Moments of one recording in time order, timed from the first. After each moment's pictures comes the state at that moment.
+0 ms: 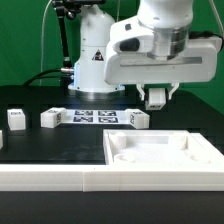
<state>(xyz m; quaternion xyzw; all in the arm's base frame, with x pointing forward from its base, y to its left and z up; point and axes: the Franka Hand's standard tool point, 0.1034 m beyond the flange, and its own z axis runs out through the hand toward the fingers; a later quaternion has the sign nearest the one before) 0.473 0.083 0.088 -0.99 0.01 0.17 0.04</state>
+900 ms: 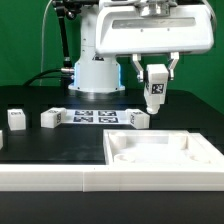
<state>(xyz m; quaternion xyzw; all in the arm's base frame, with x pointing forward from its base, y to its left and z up) 0.531 0.069 0.133 -0.98 -0.02 -0.20 0.03</state>
